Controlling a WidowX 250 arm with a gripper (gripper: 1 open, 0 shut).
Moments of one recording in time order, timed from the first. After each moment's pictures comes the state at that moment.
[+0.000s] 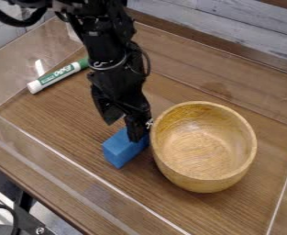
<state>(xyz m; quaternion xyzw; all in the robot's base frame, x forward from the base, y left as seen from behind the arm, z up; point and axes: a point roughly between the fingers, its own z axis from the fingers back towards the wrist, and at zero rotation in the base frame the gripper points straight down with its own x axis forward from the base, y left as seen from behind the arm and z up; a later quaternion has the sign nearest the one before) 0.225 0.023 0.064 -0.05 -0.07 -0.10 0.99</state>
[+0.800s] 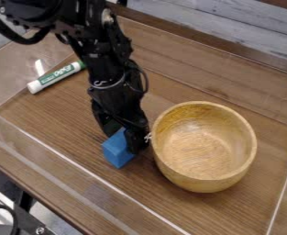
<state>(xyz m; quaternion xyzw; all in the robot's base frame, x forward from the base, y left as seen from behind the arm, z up) 0.224 0.025 0.042 -0.04 -0.07 -0.09 0.99</state>
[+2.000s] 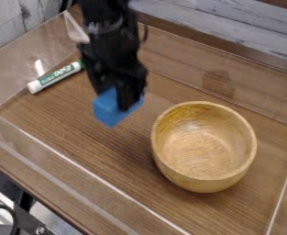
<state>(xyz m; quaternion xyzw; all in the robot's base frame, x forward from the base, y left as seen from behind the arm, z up) 0.233 0.037 0.112 -0.02 -0.06 -0.05 1.00</state>
